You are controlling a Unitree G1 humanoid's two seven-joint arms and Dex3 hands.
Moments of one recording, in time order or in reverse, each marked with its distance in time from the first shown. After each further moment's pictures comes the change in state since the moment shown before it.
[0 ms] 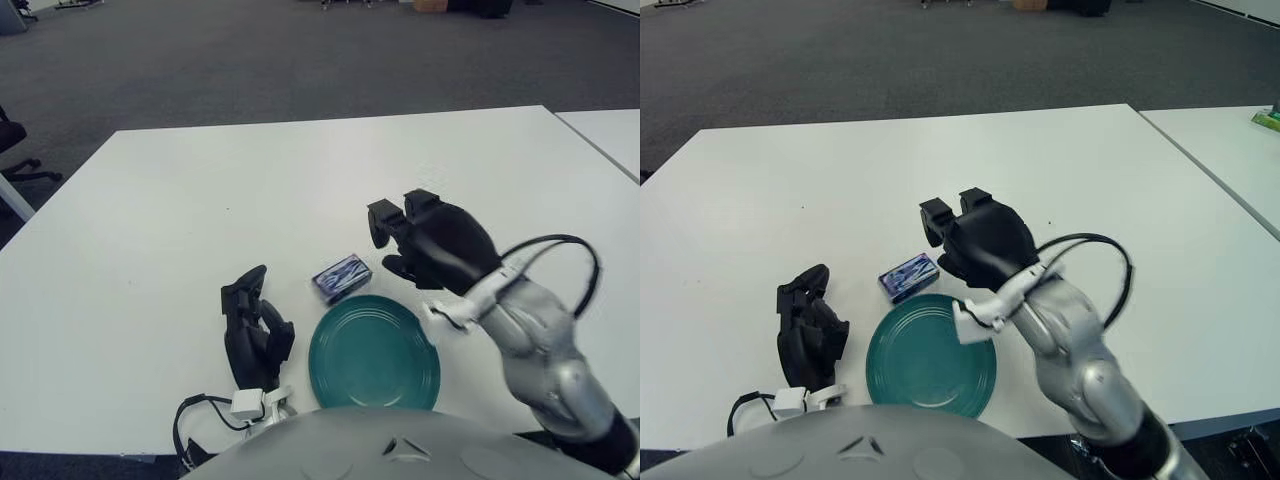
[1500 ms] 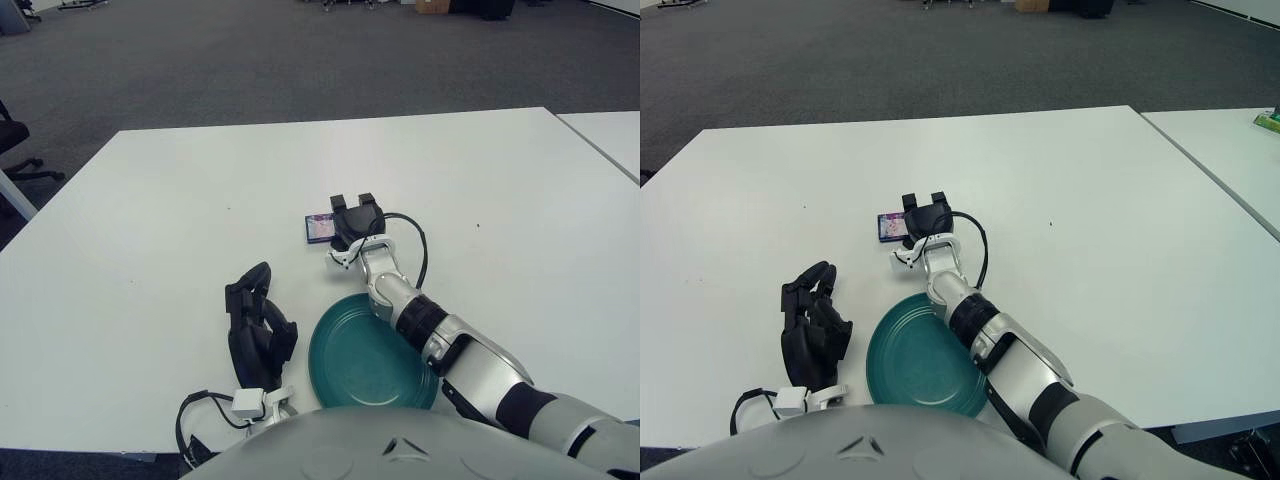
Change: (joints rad) left arm -0.004 0.001 -0.008 0.008 -0.020 -0.009 -0.050; right arm -0.536 0.540 0.319 1.591 -0.144 0.191 -0.735
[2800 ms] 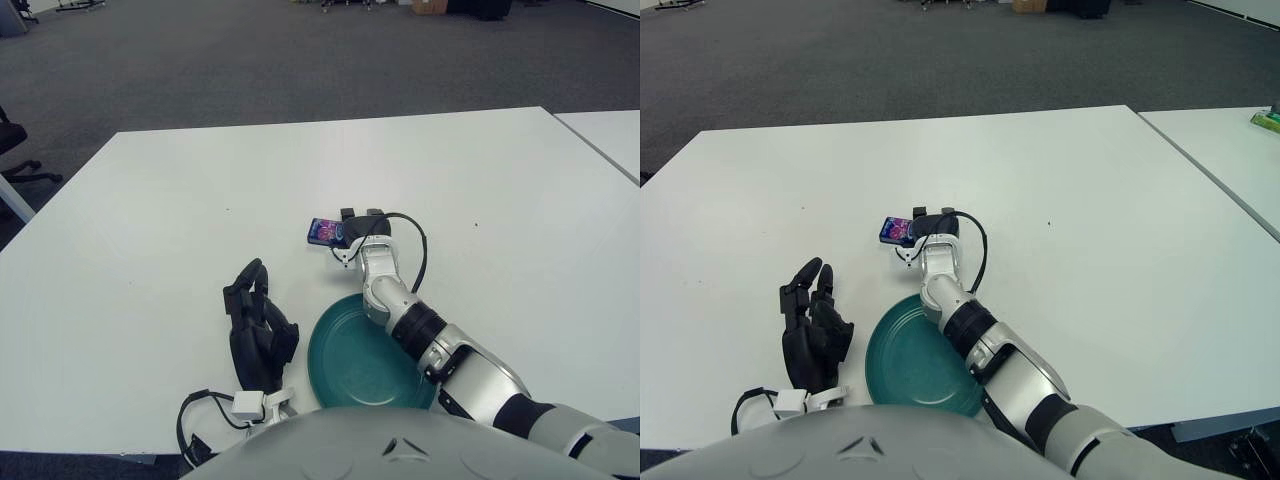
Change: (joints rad) left arm 0.000 0.000 -0.001 0.010 -0.005 -0.018 -0.023; right arm 0.021 0.101 -0.069 -0.034 -0.056 0.179 0.311
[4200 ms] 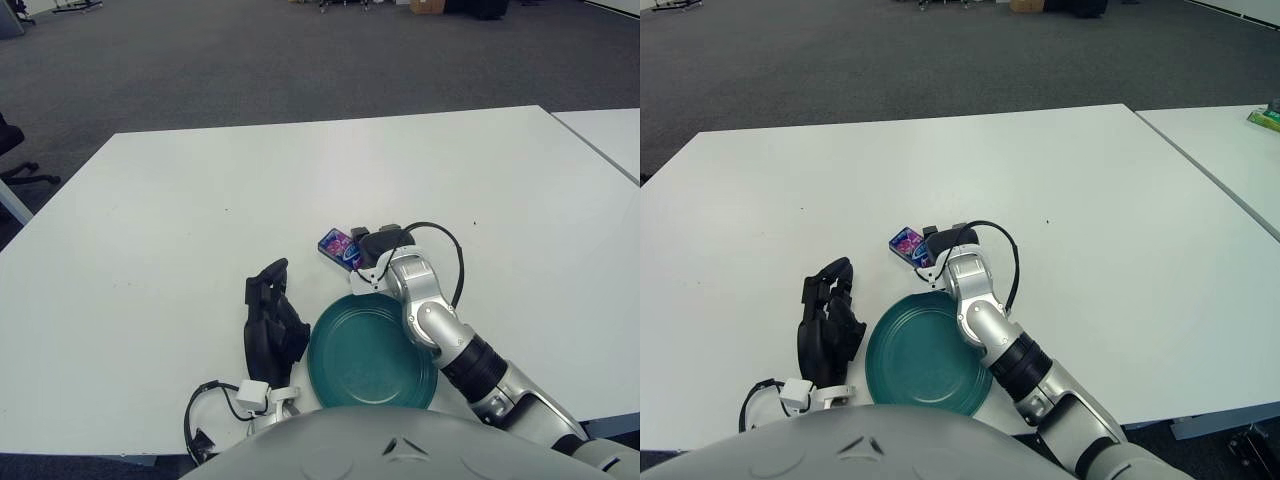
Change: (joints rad) left arm -0.003 0.008 -0.024 -0.014 -0.093 0.050 -0.164; right arm 0.212 -0.248 0.029 -0.570 -0.148 -0.147 0.425
